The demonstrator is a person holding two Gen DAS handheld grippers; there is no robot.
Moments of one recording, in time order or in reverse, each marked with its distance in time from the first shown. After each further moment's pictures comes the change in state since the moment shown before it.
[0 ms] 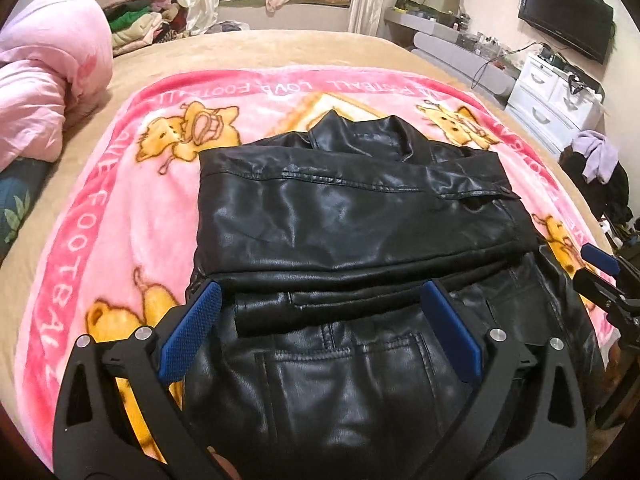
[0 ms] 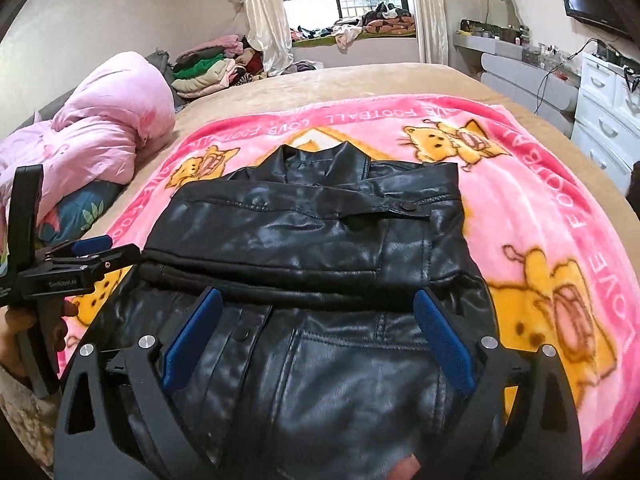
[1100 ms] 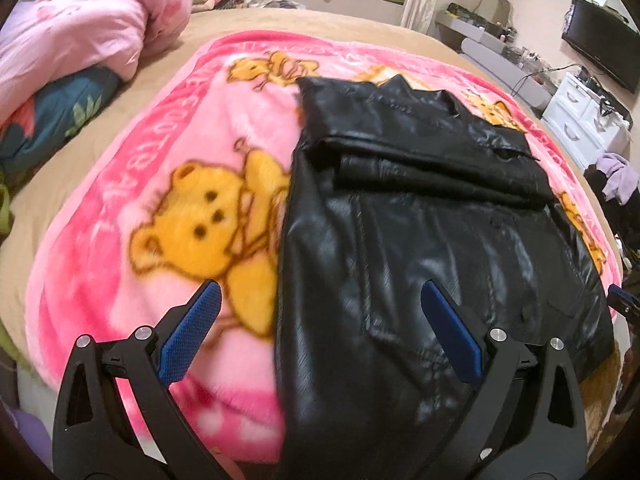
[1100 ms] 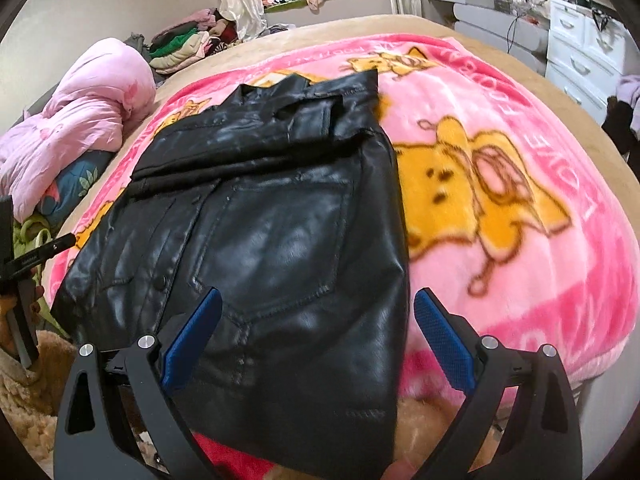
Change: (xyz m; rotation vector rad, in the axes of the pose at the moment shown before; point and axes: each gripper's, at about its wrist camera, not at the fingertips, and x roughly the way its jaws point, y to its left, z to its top) left arm -0.067 0.056 -0.113 -0.165 0.046 0.094; right arm -0.070 -0.070 -0.106 0.096 0.158 -0.014
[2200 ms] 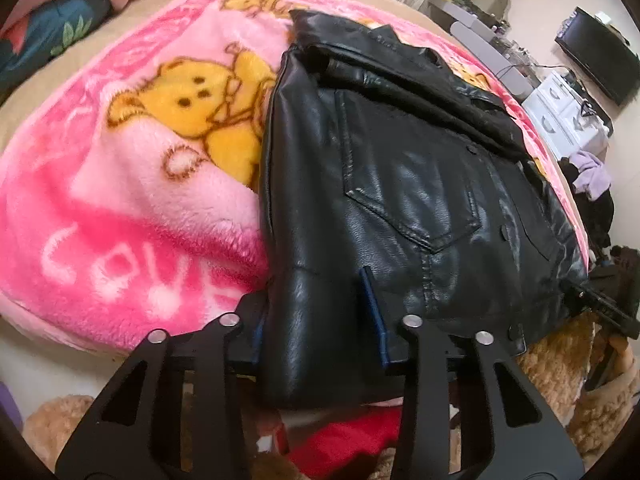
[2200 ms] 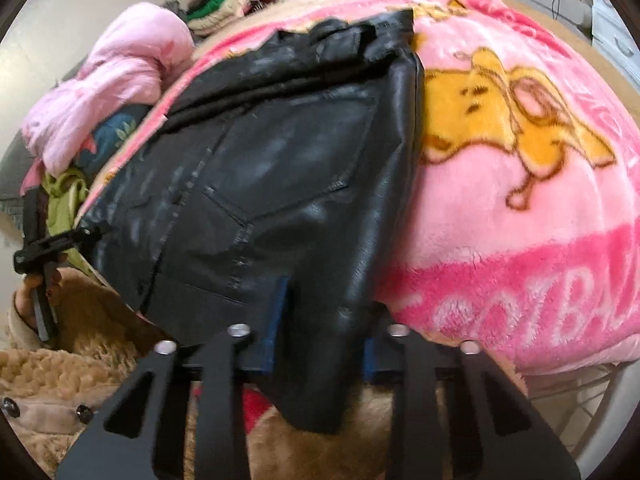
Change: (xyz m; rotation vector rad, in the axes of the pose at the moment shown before) left arm 0.000 0.011 -0.066 -0.075 0.123 -0.159; right arm 0.005 -0.011 -0.049 -0.059 0.125 0.178
